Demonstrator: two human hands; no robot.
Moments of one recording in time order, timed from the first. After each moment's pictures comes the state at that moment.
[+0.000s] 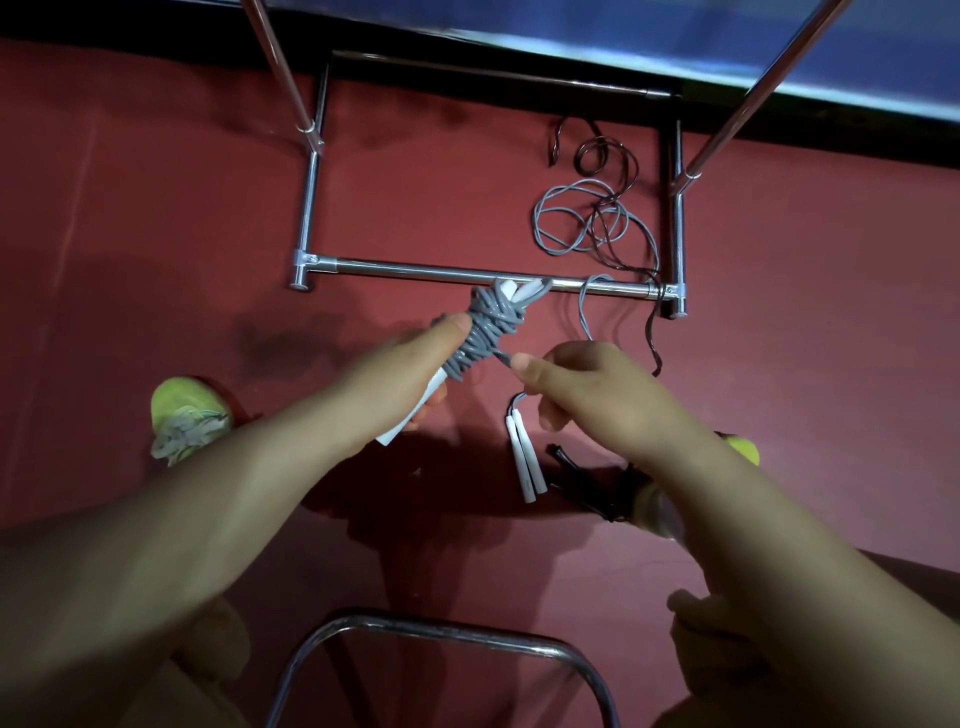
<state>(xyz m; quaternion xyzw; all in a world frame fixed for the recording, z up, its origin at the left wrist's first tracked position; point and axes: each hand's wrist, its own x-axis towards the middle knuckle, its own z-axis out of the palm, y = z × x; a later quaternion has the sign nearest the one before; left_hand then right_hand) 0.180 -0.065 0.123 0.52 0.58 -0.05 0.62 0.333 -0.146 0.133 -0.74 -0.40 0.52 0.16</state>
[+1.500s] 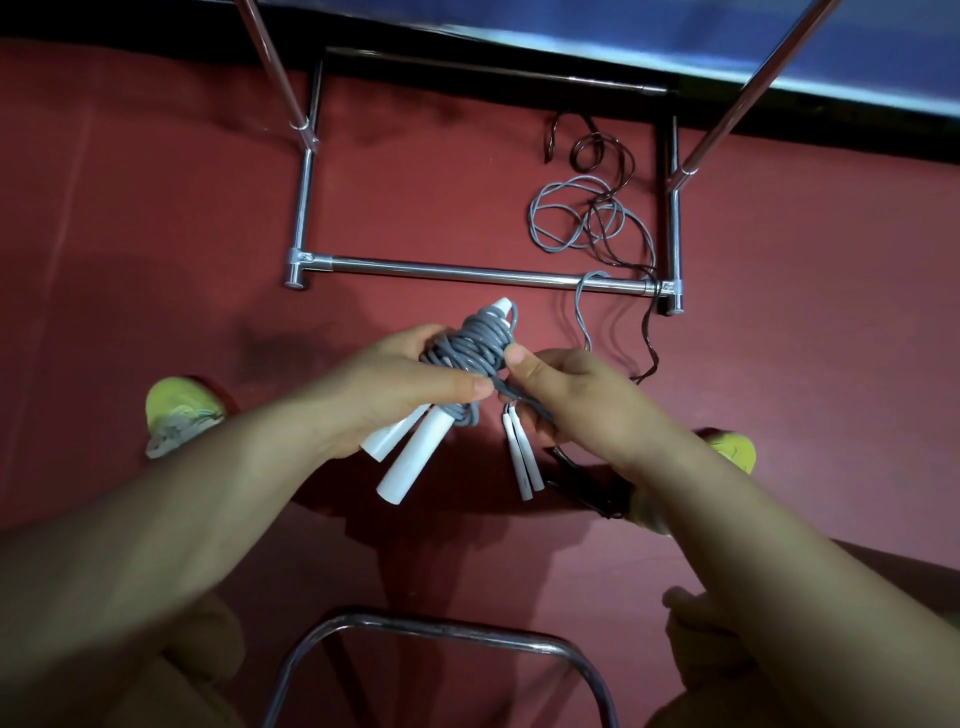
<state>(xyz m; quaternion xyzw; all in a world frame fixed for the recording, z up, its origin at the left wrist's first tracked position) 0.161 -0.077 0.119 0.48 0.48 0.03 0.73 0.325 -0.148 0.129 -0.70 -0.36 0.59 0.20</state>
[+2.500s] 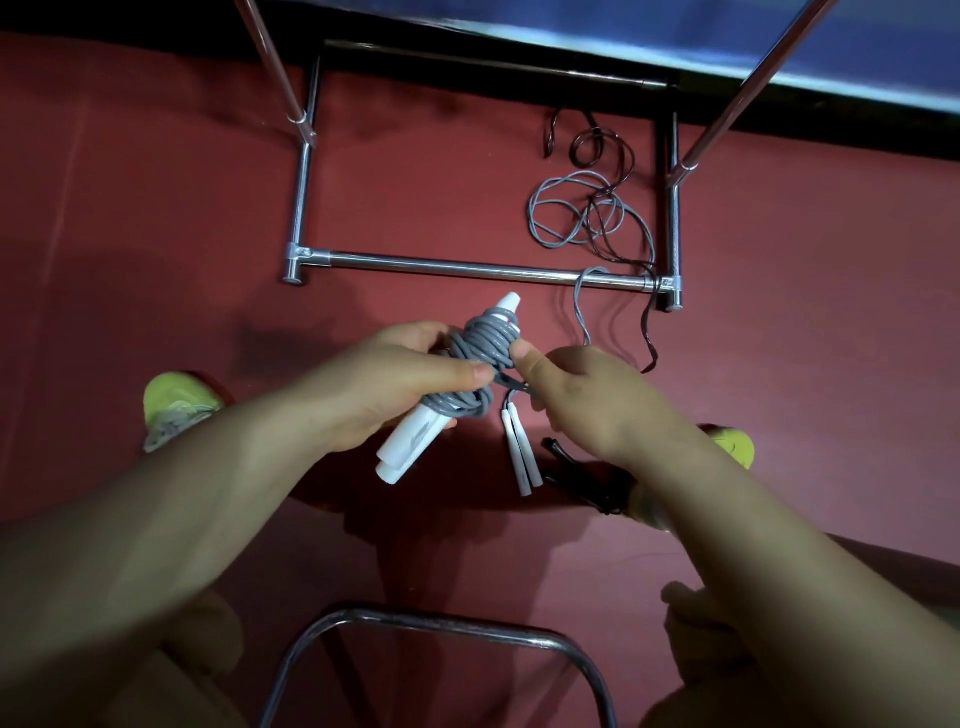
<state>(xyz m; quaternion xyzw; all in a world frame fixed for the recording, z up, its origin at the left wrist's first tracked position) 0.164 -0.076 0.121 0.45 0.47 0.03 0.76 0.328 -0.149 0.136 -0.77 -0.45 0.46 0.04</state>
